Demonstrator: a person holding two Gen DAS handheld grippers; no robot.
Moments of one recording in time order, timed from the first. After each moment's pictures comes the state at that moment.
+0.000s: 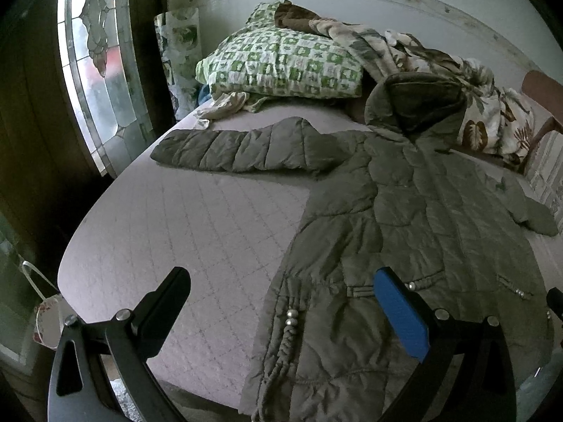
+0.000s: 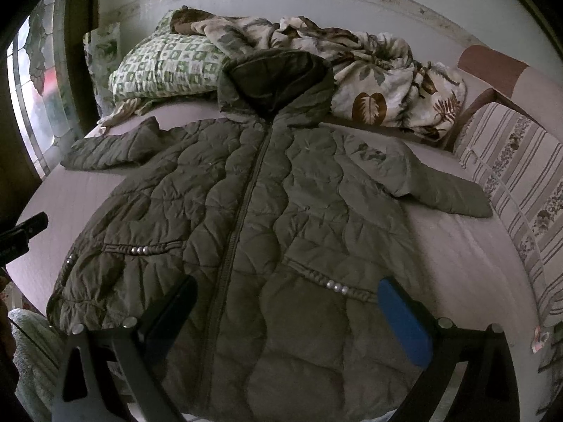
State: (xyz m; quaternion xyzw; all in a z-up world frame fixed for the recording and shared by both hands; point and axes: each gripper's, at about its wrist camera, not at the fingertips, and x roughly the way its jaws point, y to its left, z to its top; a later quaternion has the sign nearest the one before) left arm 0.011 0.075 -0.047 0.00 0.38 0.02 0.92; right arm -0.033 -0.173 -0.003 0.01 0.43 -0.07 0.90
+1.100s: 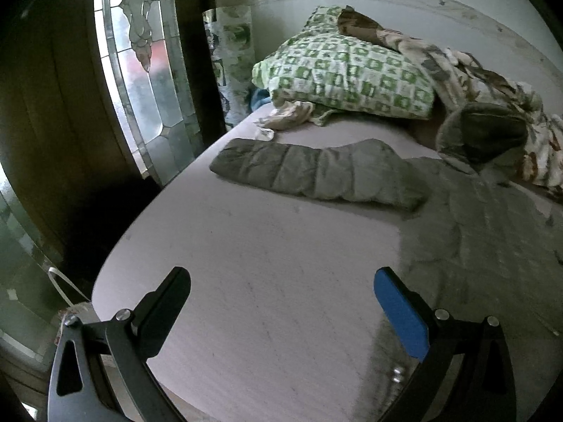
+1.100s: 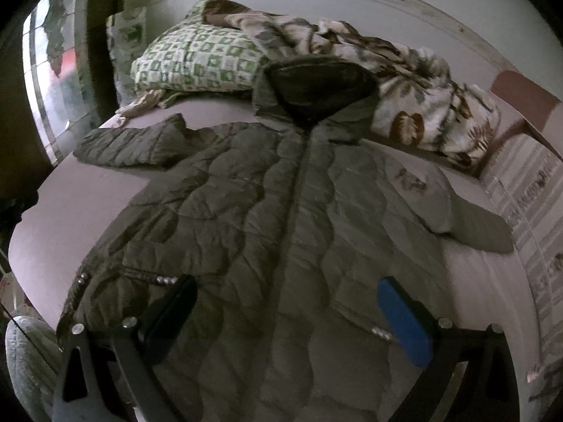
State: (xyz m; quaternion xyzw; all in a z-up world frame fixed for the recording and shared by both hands) left arm 0.063 0.173 -0.039 -0.01 0.37 0.11 0.92; right arm 0.034 -0.114 0.002 -0.03 0.43 -0.02 0.90
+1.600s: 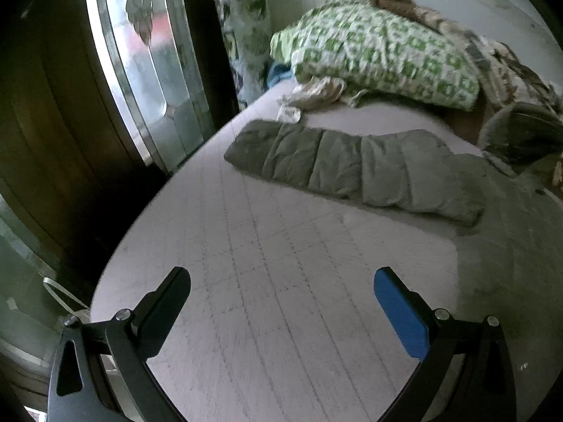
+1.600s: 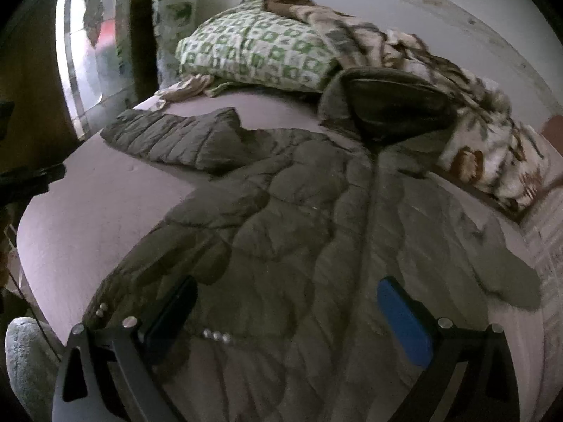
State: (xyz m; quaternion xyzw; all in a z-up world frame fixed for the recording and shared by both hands) left arm 0.143 0.238 -0.072 -0.02 0.43 0.12 0.90; right arm 0.111 -0.044 -0.016 -0.07 0.44 0.07 0.89
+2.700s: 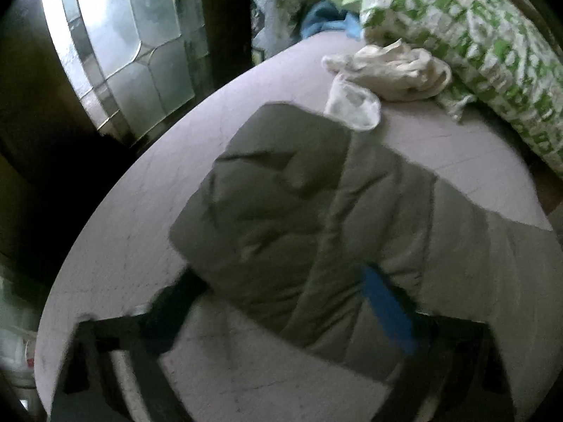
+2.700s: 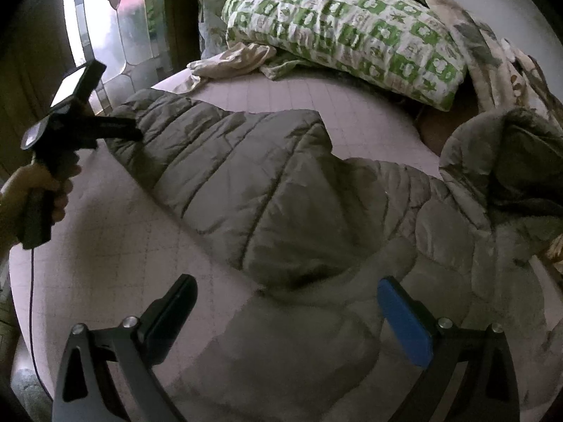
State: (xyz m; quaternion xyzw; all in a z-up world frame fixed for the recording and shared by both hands) left arm 0.364 0.337 -0.155 -0.12 0.50 0.15 0.85; right arm 0.287 0.063 -0.072 -0.10 0.48 0.16 0.86
